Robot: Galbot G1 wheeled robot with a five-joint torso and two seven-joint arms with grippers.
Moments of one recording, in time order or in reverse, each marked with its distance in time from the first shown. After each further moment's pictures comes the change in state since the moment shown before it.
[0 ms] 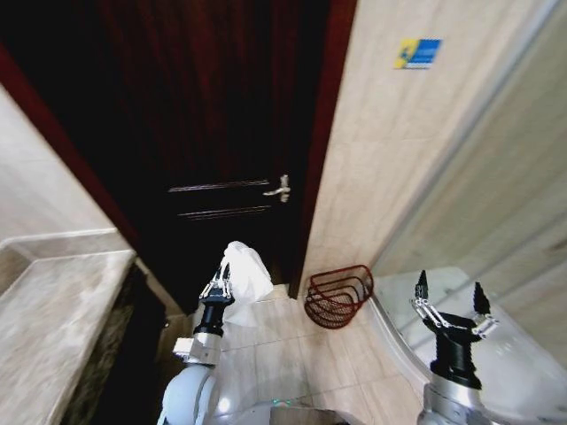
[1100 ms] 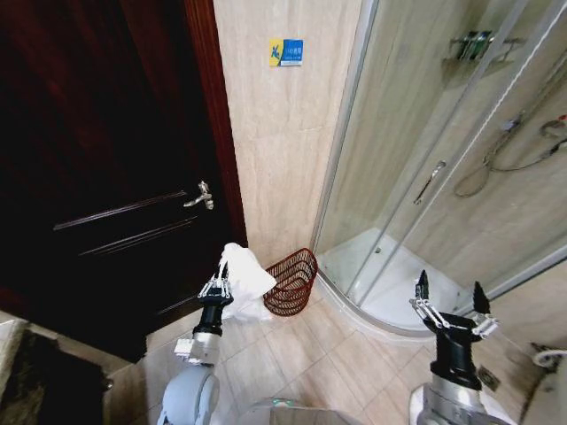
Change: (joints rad) left arm -0.009 -0.004 -0.004 0.017 0.008 -0.022 0.004; right arm -0.004 0.010 0.011 -0.001 0.027 0.017 -0.020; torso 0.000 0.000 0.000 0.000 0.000
